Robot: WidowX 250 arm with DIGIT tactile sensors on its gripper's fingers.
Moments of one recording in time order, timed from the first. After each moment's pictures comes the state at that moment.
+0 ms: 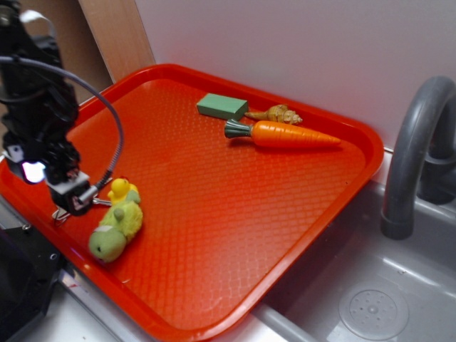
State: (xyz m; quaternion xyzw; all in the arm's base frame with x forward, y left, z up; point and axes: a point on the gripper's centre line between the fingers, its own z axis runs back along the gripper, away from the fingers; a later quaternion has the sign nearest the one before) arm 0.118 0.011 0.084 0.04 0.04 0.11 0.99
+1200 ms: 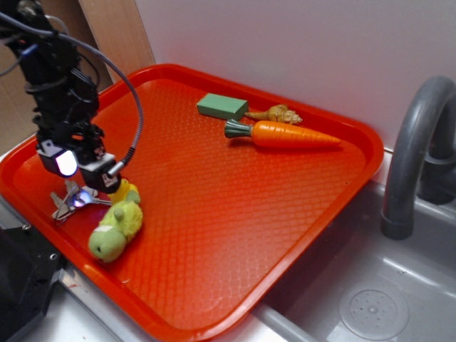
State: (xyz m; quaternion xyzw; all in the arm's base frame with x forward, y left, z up) arm 0.160 0.039 0.043 -0.03 0.06 0.12 0.99
